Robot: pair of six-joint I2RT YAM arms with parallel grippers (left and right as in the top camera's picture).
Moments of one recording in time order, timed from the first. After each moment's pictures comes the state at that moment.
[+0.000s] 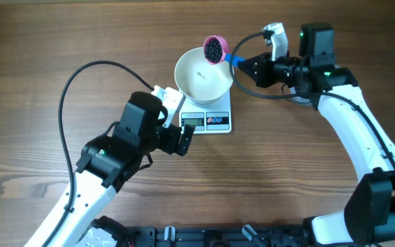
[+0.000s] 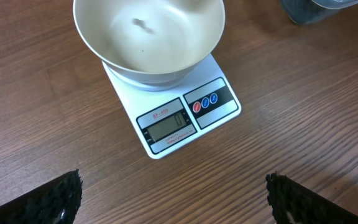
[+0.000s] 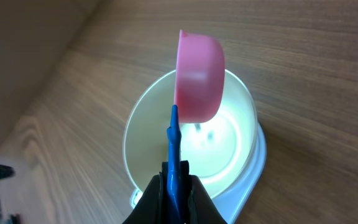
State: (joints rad) left arm -0.50 1.10 0.92 -0.66 0.08 -0.06; right arm 0.14 1.63 1.22 -0.37 -0.71 0.02
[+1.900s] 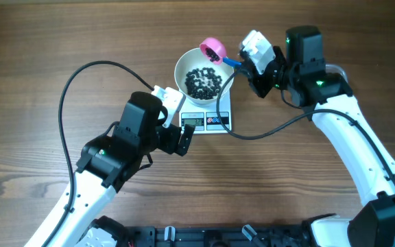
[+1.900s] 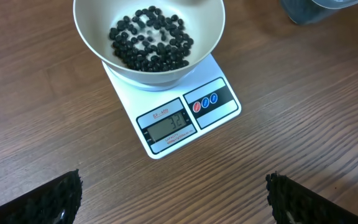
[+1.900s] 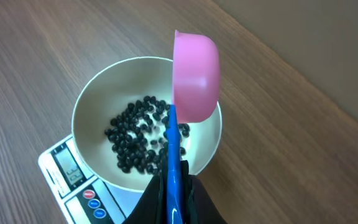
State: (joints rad) left arm -0.50 1.10 0.92 -0.66 0.08 -0.06; right arm 0.24 1.53 1.22 -0.43 -0.45 -0.53
